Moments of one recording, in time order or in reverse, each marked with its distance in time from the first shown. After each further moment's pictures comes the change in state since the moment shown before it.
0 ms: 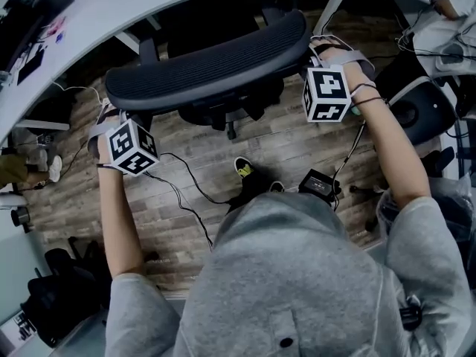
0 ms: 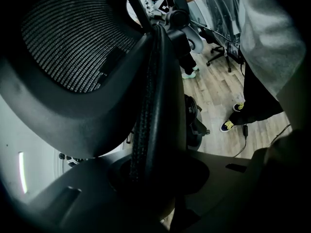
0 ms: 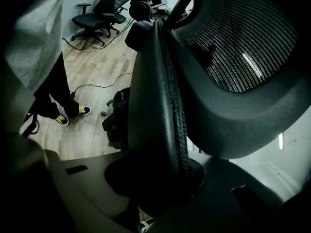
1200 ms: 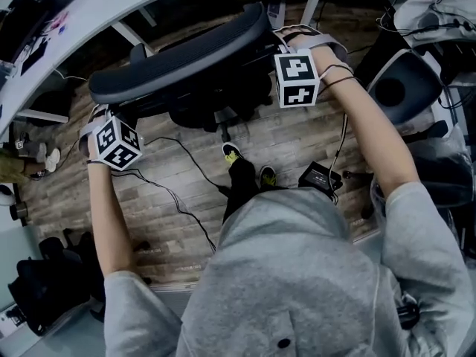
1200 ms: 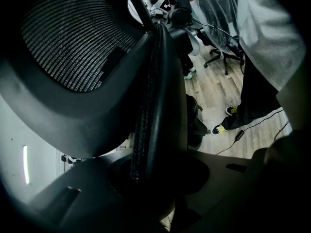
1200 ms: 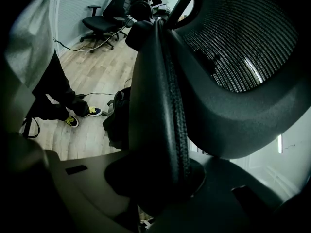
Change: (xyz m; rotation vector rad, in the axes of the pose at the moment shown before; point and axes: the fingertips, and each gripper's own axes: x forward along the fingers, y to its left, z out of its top) left arm -0.076 -0.097 -0.001 -0.042 0.045 0.022; right arm -0.077 0.081 0.020 -0.036 -0.026 0.013
